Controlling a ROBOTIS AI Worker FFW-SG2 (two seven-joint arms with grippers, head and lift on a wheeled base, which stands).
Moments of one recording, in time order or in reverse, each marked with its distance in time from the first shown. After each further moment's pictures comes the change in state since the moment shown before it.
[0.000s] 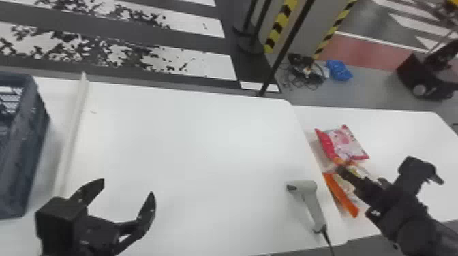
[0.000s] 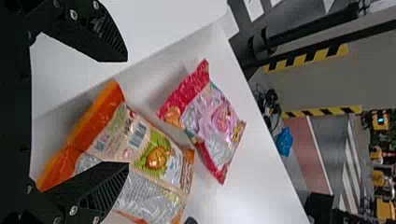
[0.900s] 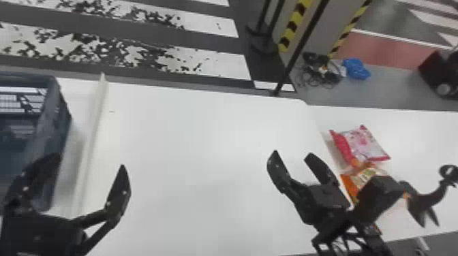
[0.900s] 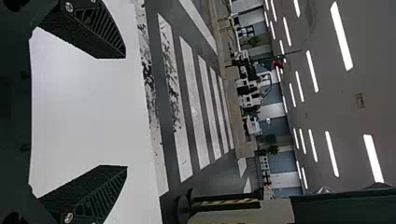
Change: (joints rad) left arm 0.208 0.079 0.107 -0.171 0.004 -0.389 0.113; right arm 0.483 0.195 0.507 -0.517 0.186 -0.573 0.165
